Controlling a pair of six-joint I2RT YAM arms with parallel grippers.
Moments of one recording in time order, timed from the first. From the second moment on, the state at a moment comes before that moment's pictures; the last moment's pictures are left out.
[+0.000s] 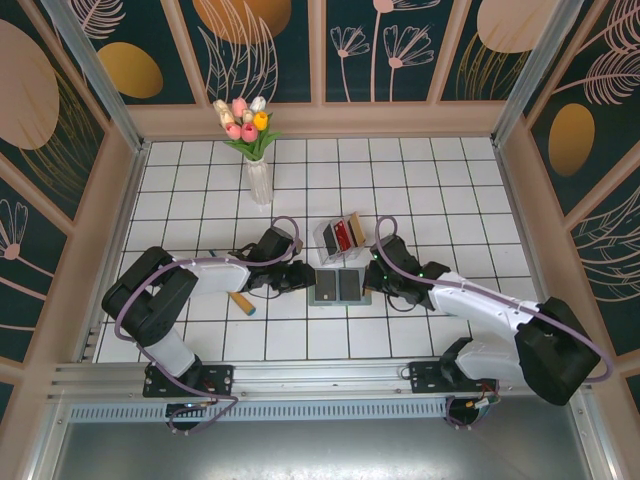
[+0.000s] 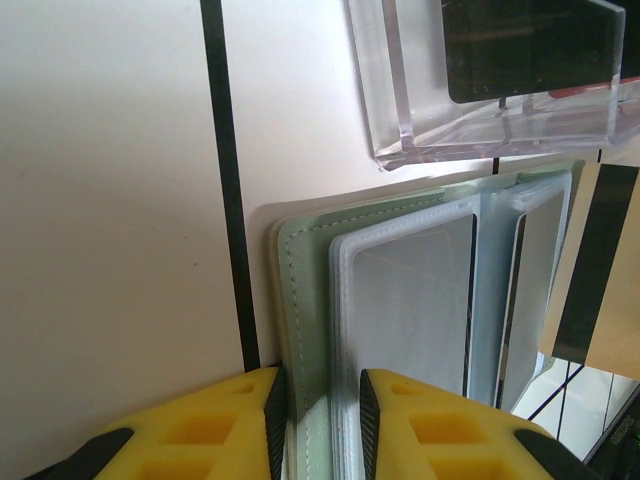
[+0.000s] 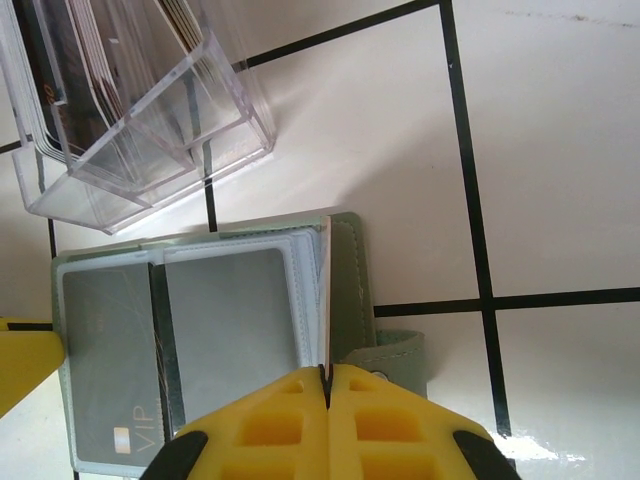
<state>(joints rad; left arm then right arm) -0.68 1.67 0.70 0.02 0.40 -0.84 0.73 1.20 0.58 -0.35 0.08 0.86</state>
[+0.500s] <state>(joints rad) -0.68 1.67 0.70 0.02 0.40 -0.84 0.71 1.19 0.58 -0.36 0.08 0.83</state>
